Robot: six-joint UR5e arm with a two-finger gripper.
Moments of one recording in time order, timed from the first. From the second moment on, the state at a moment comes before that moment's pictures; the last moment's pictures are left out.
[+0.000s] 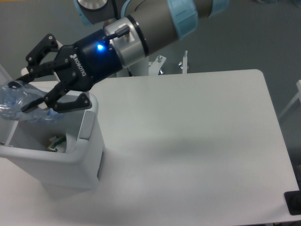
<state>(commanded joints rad) 2.37 -1.83 -1.42 -0.85 0.17 0.63</state>
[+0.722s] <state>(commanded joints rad) 2.47 -1.78 -1.47 -0.85 0.25 0.68</state>
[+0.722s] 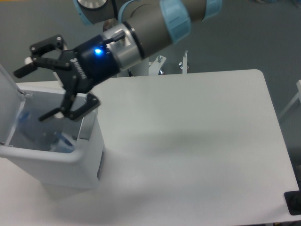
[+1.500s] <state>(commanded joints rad) 2.66 -1.90 -1.54 -0.85 0.82 1.00</state>
